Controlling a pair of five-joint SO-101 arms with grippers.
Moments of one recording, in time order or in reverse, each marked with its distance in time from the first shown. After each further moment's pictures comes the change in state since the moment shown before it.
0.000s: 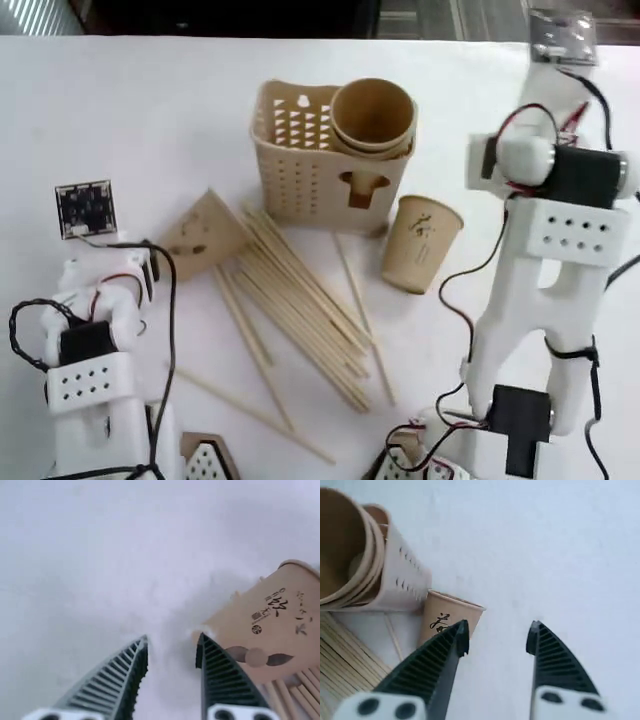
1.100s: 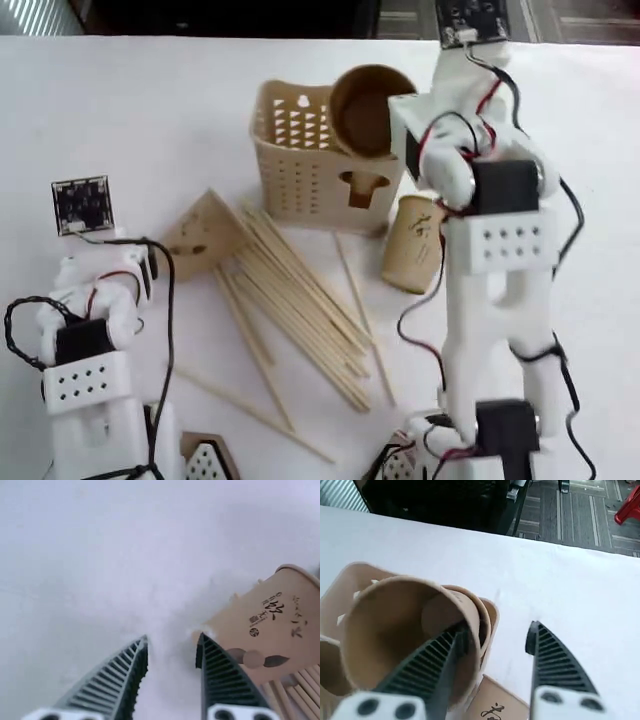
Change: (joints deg) left arm 0.0 0.0 -2.5 2.7 0.0; right arm -16.4 -2.1 6.9 -26.1 0.0
